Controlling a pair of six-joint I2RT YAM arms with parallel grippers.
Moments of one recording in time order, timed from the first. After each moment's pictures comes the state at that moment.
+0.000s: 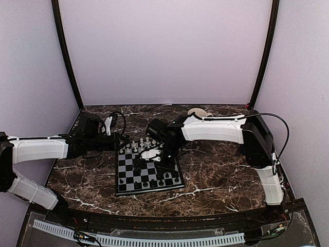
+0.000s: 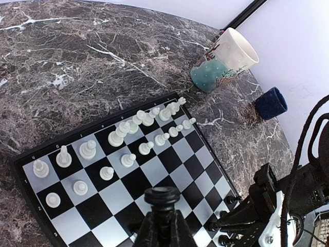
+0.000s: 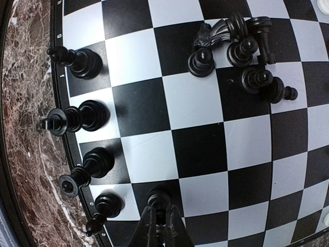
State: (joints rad) left arm -0.52 1.30 0.67 0.08 0.28 -0.48; right arm 1.03 2.21 1.82 -0.96 -0.25 -0.53
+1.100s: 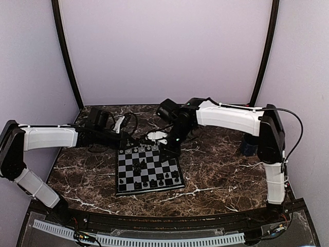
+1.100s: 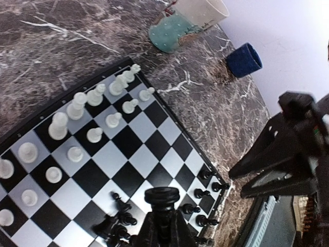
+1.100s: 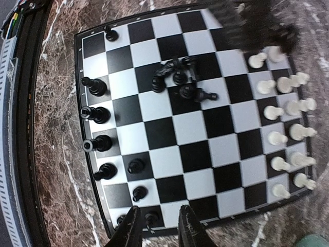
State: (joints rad) left arm -0.51 1.46 0.83 -0.07 0.51 -0.39; right arm 0.95 2.10 1.85 -1.00 -0.36 -0.55
